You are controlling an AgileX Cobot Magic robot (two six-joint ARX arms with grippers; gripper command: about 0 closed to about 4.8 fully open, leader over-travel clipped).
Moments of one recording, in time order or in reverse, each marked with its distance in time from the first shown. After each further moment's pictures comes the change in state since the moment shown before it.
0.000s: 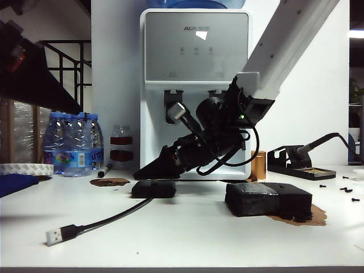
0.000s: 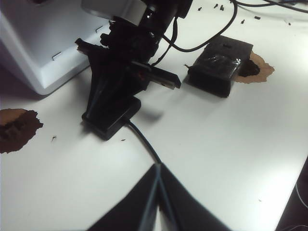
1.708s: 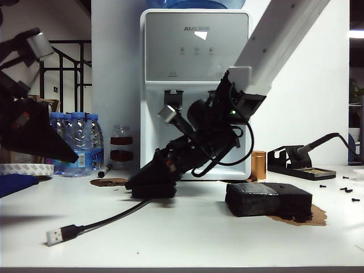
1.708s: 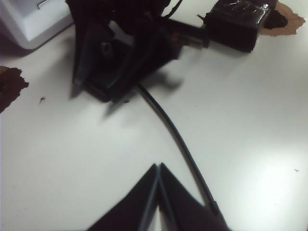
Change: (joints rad) left arm 0.058 0.216 -0.046 0.135 0.023 0.078; right arm 0.037 -0.006 0.014 -0.161 0.046 -0.126
